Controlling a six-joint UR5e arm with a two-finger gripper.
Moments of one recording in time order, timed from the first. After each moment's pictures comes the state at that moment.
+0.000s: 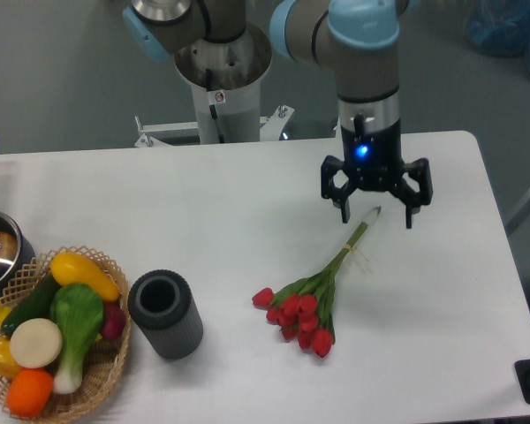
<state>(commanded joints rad) 2.61 -1.78 -1.75 -0.76 1.46 0.96</state>
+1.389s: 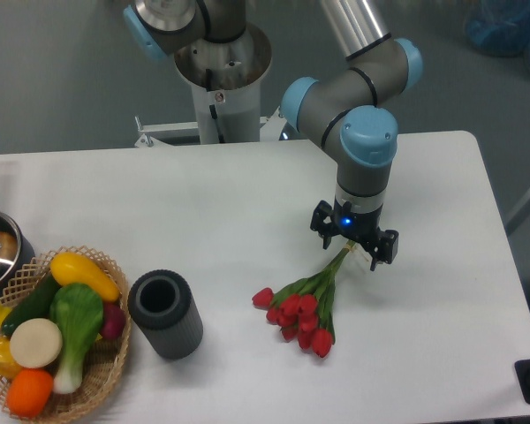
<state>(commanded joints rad) 2.64 -1.96 -1.83 -0.78 1.51 1.24</state>
